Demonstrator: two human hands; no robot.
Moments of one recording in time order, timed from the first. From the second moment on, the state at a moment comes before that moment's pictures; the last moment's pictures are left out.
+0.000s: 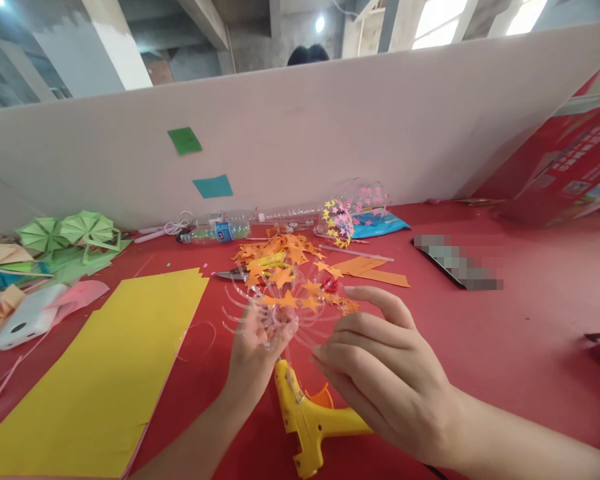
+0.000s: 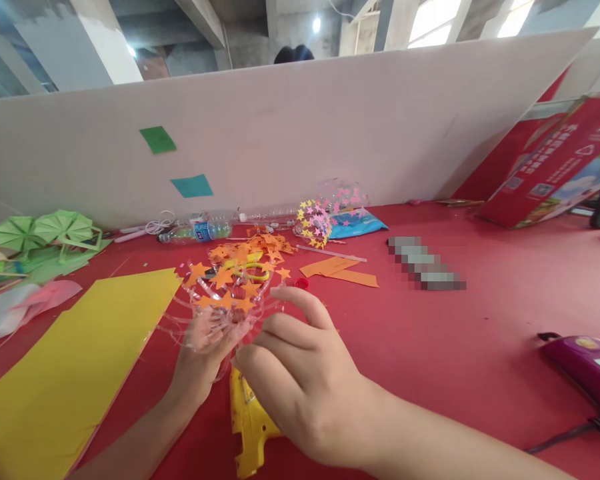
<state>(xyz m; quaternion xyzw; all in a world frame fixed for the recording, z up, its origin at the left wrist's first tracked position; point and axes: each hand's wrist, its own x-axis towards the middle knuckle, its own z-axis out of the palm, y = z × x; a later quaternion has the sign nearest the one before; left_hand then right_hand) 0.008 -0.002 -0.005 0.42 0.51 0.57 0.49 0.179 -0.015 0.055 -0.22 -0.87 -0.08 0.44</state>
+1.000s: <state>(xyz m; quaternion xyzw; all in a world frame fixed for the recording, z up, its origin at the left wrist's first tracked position) 0.011 -0.005 0.004 0.40 0.51 0.58 0.49 0.173 -0.018 0.061 -0.27 -0.85 -0.07 0.44</state>
